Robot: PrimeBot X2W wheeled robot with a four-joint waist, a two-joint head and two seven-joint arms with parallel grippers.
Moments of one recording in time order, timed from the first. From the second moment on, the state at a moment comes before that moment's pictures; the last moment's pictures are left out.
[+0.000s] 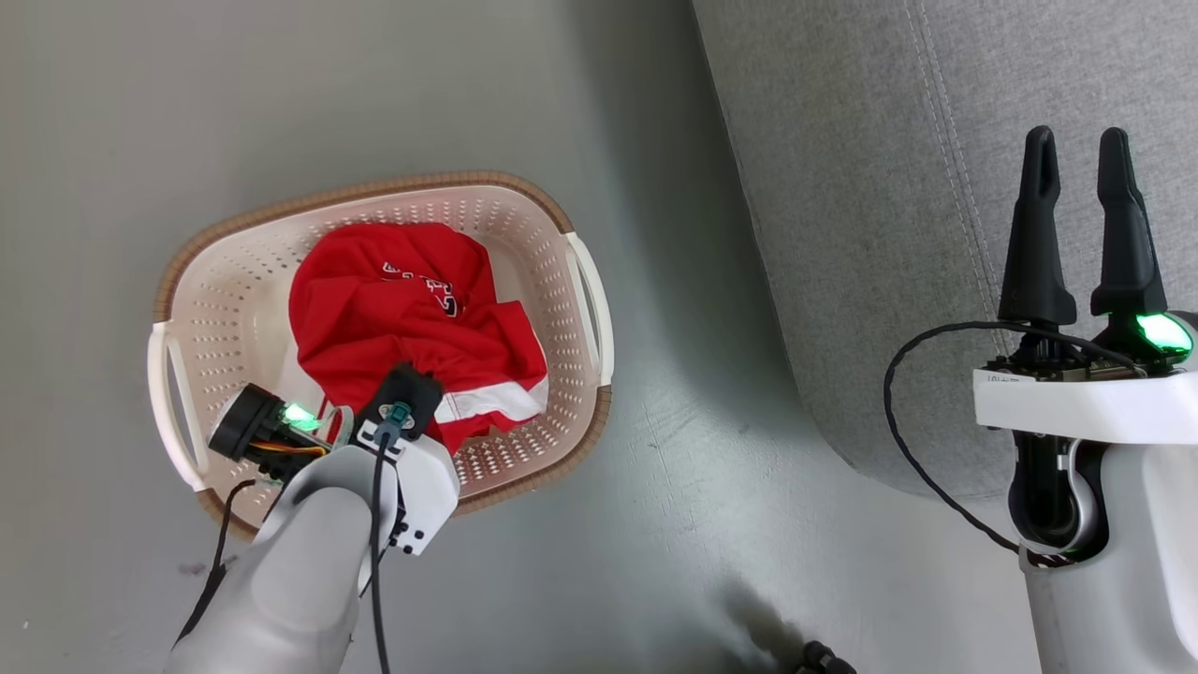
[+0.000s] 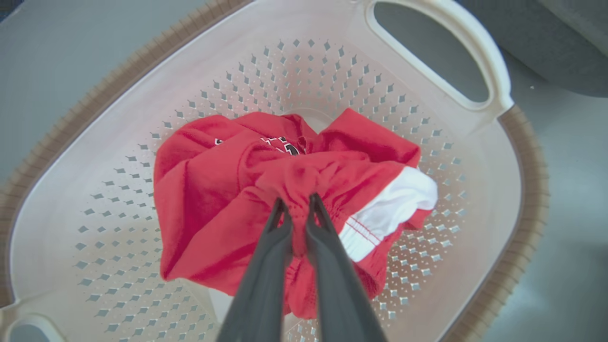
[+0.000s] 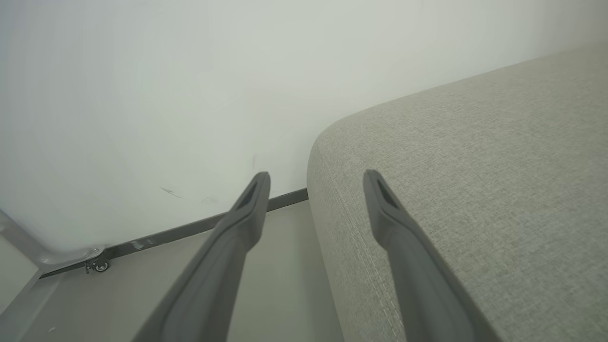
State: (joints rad) left arm -0.70 0.11 -0.46 1.06 0.07 0.03 -0.19; right arm -0.36 -0.04 -0.05 0.08 0.40 0.12 -0.25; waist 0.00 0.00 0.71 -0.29
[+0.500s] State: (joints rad) left arm -0.69 0.10 -0.42 0.97 0.02 0.07 -0.25; right arm -0.36 -0.04 -0.06 0.11 0.36 0.12 -0.25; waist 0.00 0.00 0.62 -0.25
